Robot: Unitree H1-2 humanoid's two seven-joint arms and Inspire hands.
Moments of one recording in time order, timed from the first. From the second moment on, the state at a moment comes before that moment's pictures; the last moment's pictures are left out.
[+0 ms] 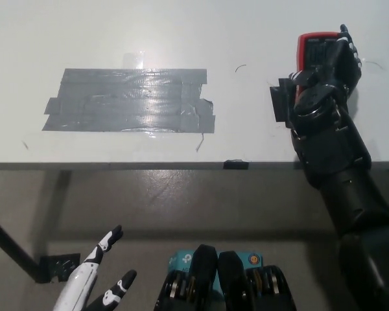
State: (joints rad) left_arm 0.15 0.23 -0.08 -0.14 0.35 -0.23 -0.07; right_arm -1.07 -0.05 -0.04 0.95 -0.42 0.44 -0.53
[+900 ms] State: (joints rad) left_arm 0.14 0.24 -0.08 -0.14 0.36 -0.23 -0.07; right_arm -1.08 -0.05 -0.11 1.05 -0.31 0.23 -0.66
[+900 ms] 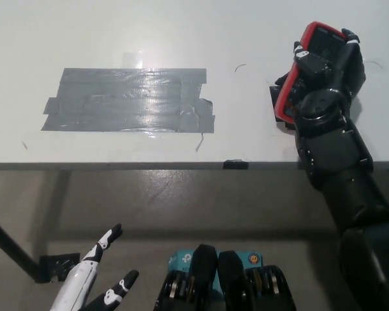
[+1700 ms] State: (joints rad) left_arm 0.15 0.25 -0.08 -0.14 0.36 -0.24 -0.07; right_arm -0.95 0.07 -0.42 0.69 0.08 0.20 -0.51
